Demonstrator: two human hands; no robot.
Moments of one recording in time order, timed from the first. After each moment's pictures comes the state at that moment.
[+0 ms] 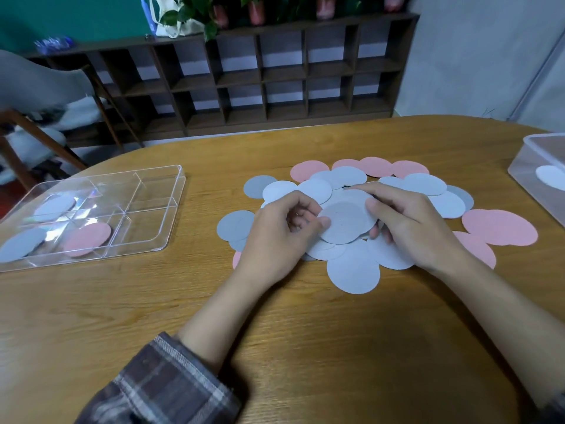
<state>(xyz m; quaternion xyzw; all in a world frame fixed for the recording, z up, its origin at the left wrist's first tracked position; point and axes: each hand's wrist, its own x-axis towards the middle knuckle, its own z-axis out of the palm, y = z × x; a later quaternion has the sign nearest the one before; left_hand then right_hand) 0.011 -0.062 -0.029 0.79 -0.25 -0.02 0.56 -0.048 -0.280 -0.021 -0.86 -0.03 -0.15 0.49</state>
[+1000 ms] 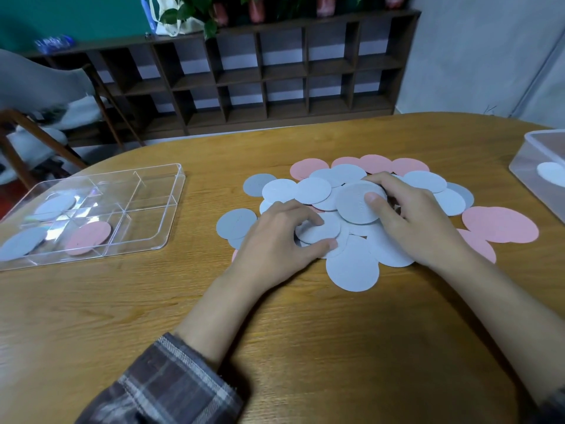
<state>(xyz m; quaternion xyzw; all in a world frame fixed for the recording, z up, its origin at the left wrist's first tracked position) 0.015 -0.056 -0.038 0.88 -0.32 0.05 0.33 -0.044 -0.286 -0.025 -0.91 -0.02 -0.19 0.38</state>
